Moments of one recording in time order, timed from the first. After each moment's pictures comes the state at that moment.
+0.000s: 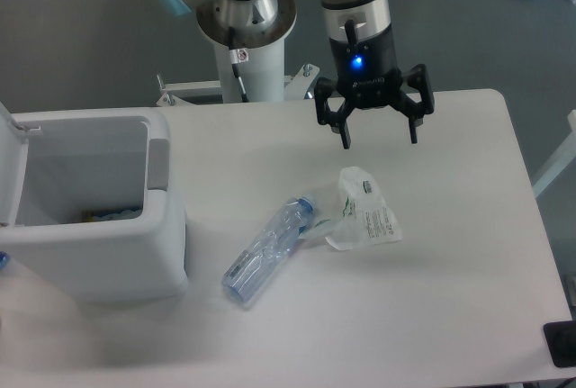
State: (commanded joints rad) arm 2.60 -1.56 -1.78 -0.84 1.54 0.77
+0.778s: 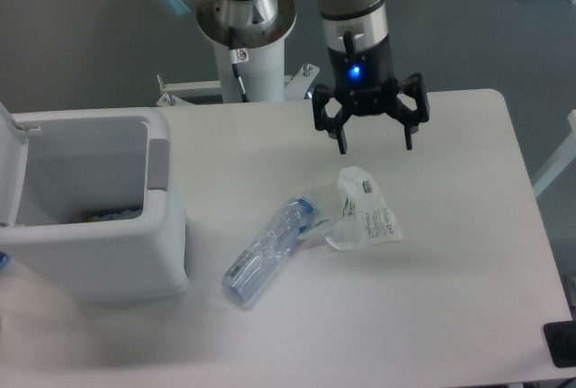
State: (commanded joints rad) arm 2.60 -1.59 -1.82 -0.84 1.54 0.77
